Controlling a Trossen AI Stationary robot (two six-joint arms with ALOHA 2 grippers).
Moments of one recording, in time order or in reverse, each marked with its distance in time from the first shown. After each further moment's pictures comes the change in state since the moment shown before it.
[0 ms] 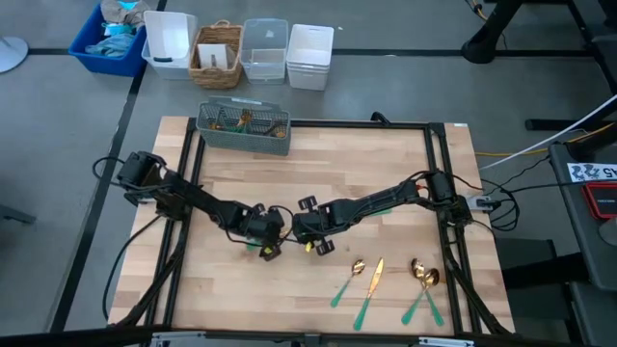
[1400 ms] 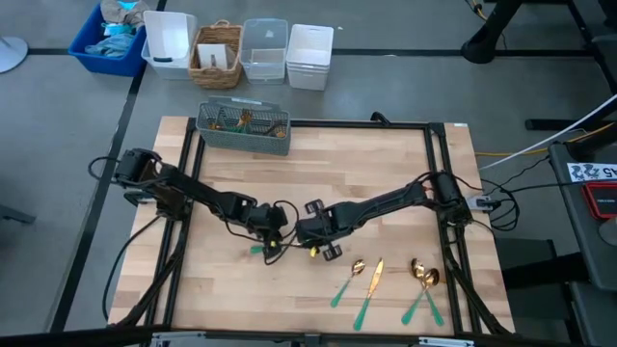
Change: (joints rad) left arm 0.090 -0.070 0.000 0.064 0.223 0.102; right arm 0.047 -0.034 0.049 -0.194 -0.021 0.084
